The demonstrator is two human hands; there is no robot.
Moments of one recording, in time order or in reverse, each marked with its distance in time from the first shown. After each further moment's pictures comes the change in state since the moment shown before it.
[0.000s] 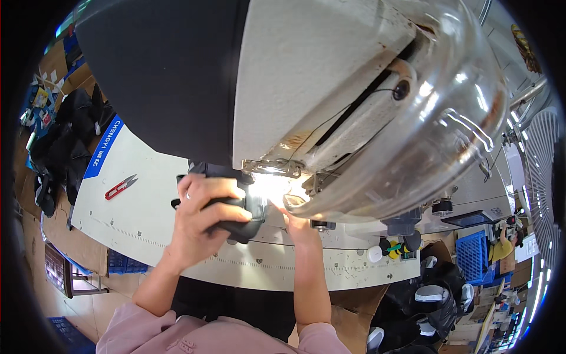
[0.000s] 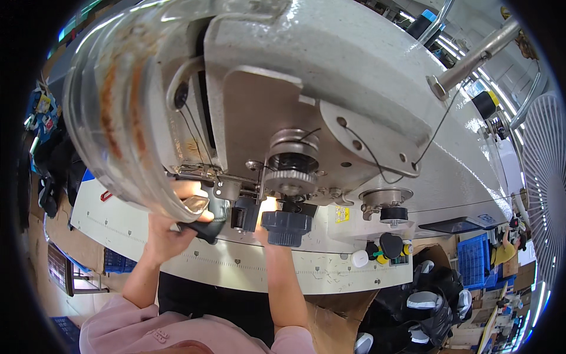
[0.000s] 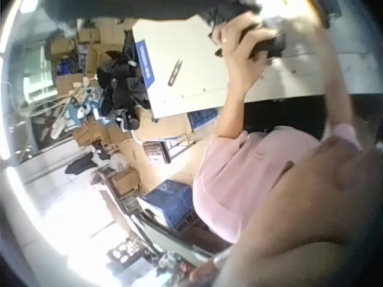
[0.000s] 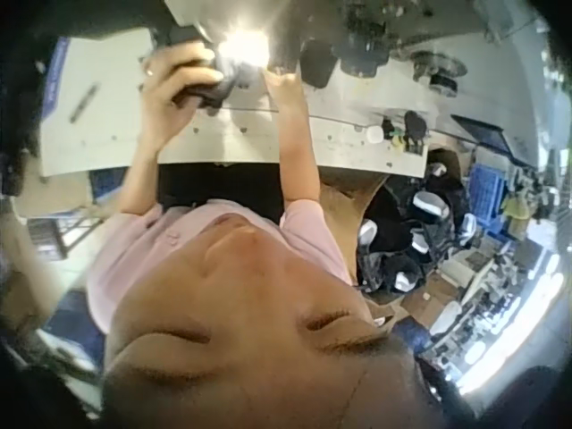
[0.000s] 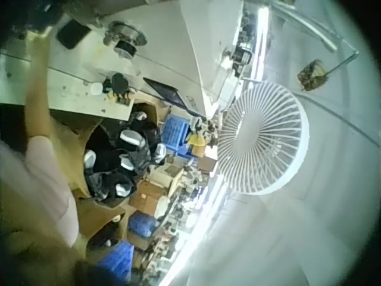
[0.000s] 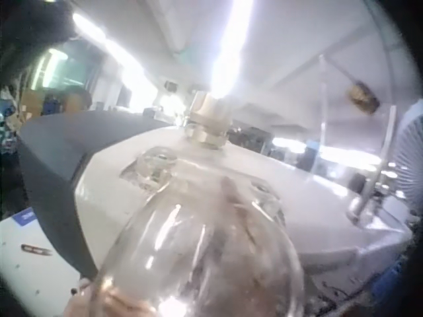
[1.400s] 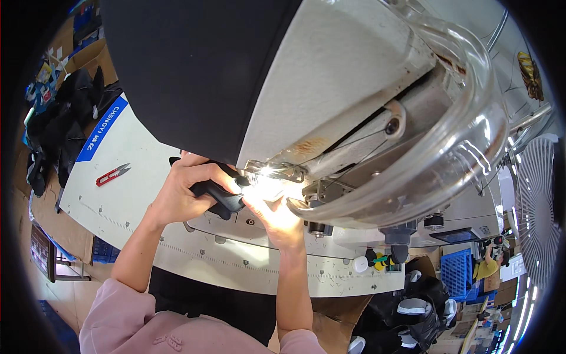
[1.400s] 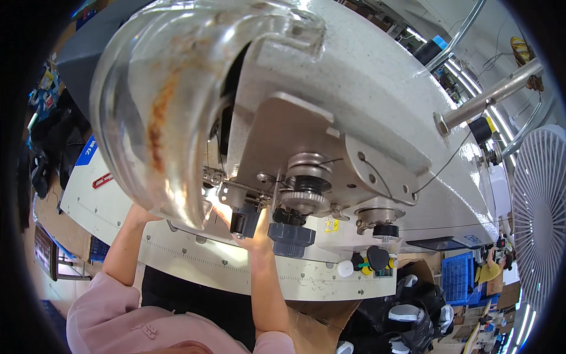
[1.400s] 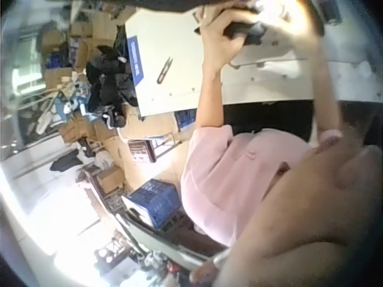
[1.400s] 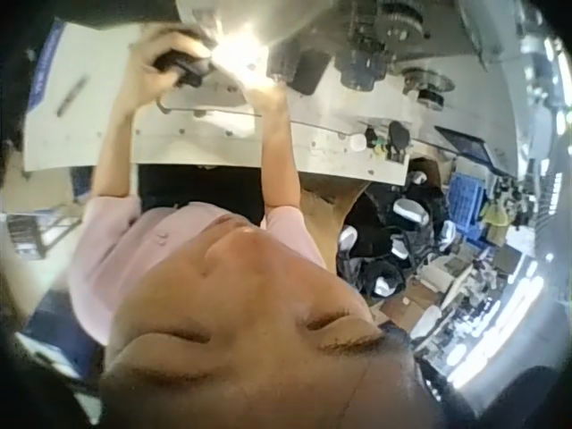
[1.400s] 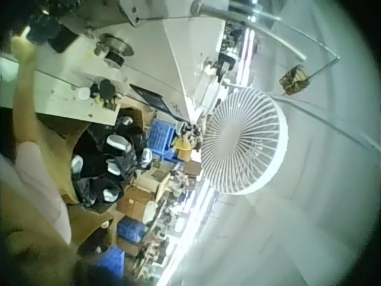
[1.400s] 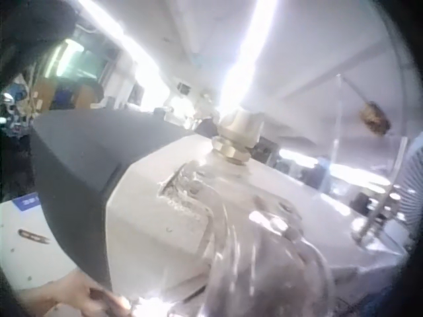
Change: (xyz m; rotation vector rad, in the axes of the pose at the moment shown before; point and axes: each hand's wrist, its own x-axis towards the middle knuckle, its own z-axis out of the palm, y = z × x) left_hand 0.031 -0.022 -0.015 -0.288 -0.094 -0.177; right_hand 0.041 -0.053 -0.015 1.020 0.040 0.246
